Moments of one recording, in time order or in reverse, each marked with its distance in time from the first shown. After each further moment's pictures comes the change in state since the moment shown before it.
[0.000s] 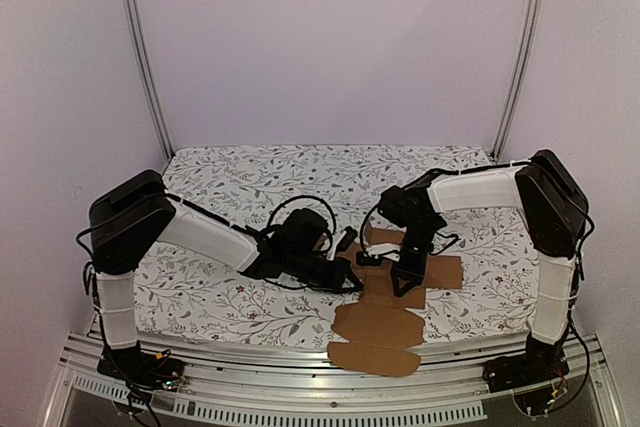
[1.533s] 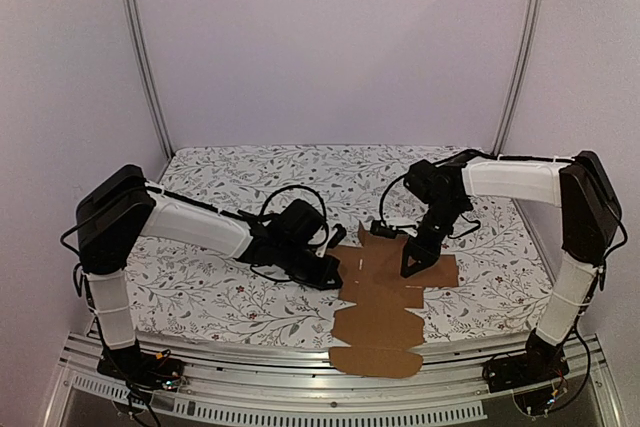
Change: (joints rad) left arm 0.024 -0.066 0.060 -0.345 -0.137 0.169; right arm -0.114 -0.183 -0.016 -0.005 -0.143 0.035
